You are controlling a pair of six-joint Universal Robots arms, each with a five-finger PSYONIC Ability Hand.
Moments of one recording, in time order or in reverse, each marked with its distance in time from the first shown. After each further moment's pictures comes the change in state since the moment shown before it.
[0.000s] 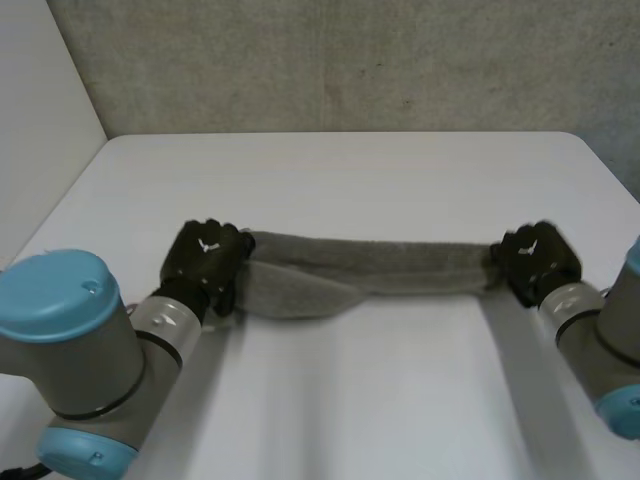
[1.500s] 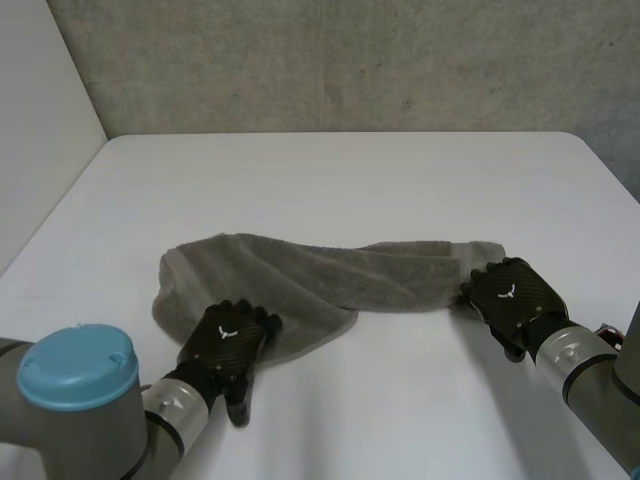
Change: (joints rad) left arm -0.030 -0.063 -0.204 0.012 0.084 -0.046; right arm 0.008 -0.105 0.180 0.105 -0.145 -0.063; left_hand -1.069 -1.137 -1.194 -1.152 -1.150; right_hand -0.901 -0.900 -0.849 -0.904 -0.881
